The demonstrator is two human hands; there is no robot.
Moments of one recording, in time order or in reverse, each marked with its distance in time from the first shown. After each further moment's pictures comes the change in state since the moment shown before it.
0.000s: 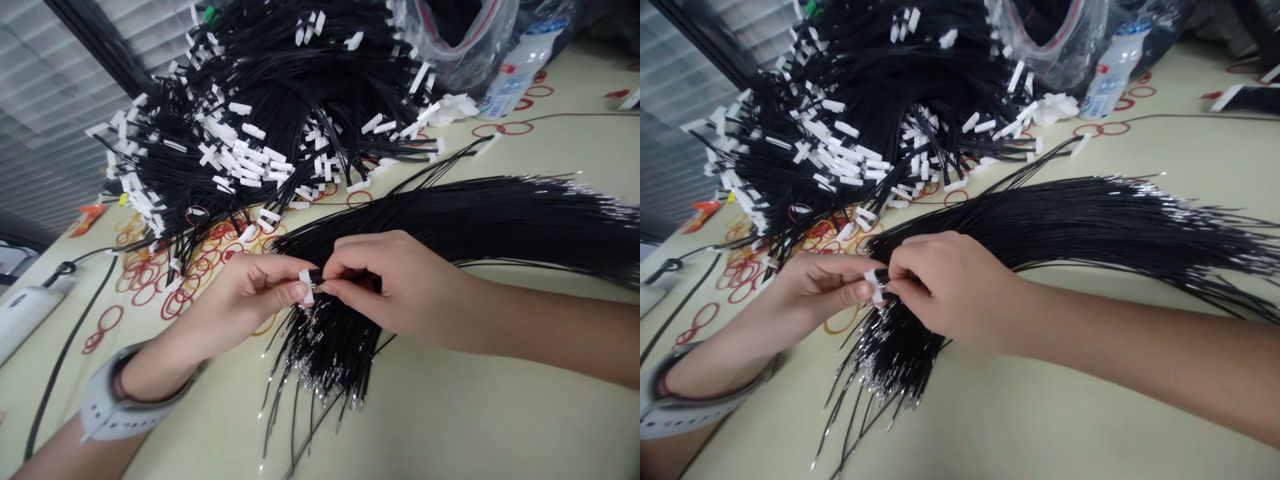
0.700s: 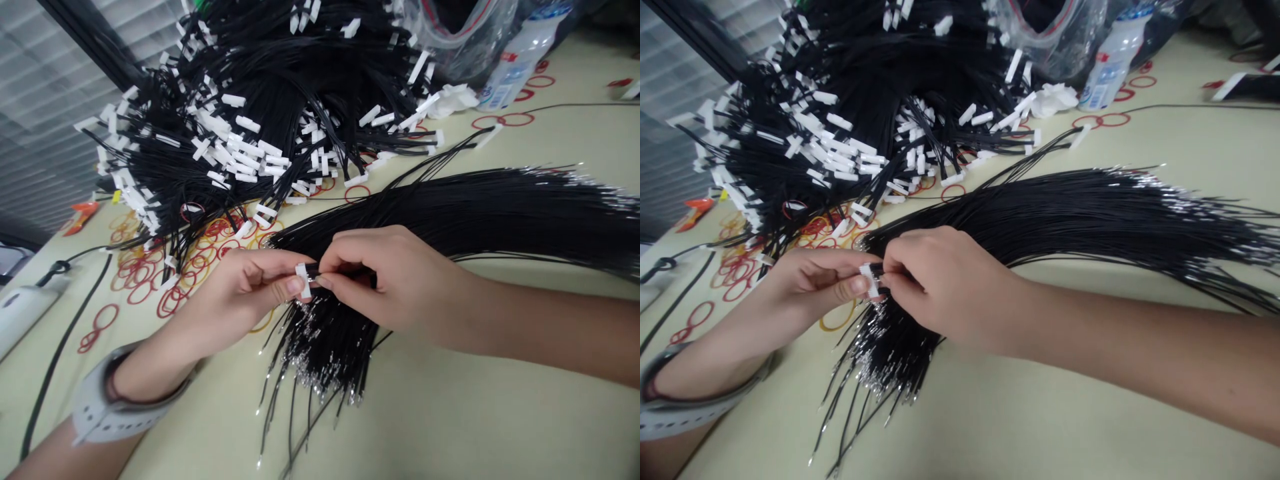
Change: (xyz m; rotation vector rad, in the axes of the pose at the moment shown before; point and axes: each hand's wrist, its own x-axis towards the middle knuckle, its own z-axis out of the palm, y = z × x) left_hand 0.002 0.004 0.003 -0.031 0.034 -0.025; right_hand -0.001 -0.003 -0.001 0.006 -0.003 0.061
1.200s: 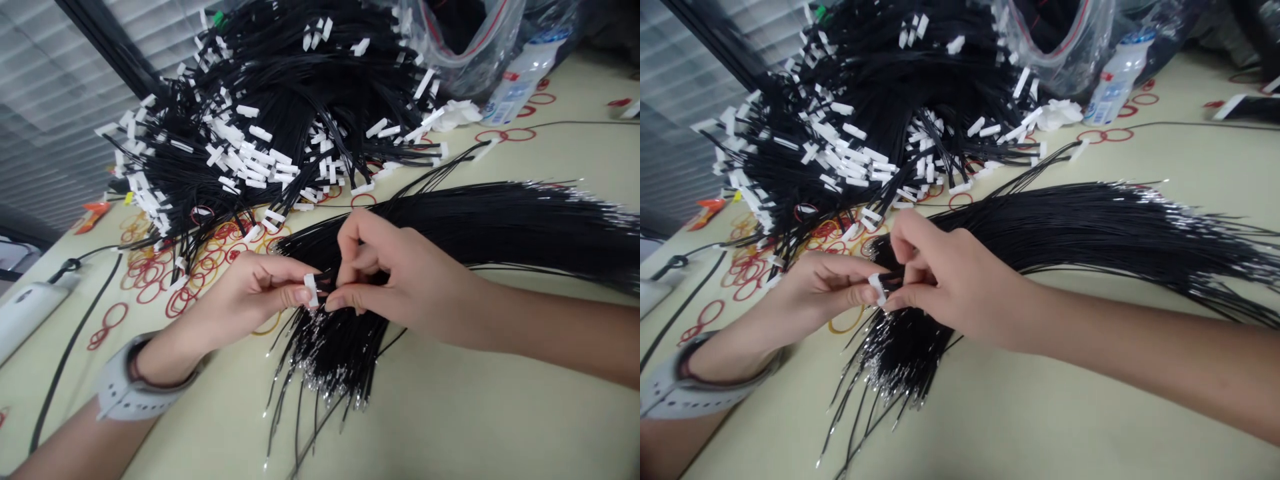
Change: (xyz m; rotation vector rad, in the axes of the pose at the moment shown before) left_hand -0.002 -0.008 -0.006 -0.018 -0.085 -0.007; right_hand 0.000 -0.006 -0.006 0.339 -0.126 0.144
